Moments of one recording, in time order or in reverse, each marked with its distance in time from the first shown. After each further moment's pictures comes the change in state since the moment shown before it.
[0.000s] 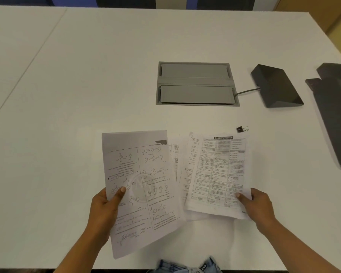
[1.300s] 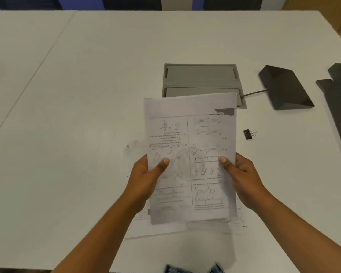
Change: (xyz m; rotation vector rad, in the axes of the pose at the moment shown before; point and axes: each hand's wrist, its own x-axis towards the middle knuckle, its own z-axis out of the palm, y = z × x) left_hand 0.006 0.081 0.070 -0.083 -0.333 0.160; right_hand -0.027 -0.139 0.015 0.475 -0.392 -0.252
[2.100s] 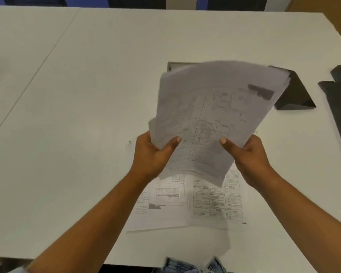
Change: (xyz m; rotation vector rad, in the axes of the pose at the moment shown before) left_hand 0.009 0.038 0.015 0.142 0.118 0.392; right_hand 0.012 -0.041 0.008 -0.038 0.031 -0.205
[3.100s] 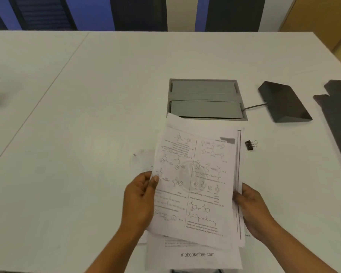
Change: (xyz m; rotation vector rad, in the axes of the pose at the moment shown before) left_hand -0.066 -0.016 -0.029 0.038 0.144 -0.276; right_hand -0.059 0.069 -0.018 0.095 0.085 0.408
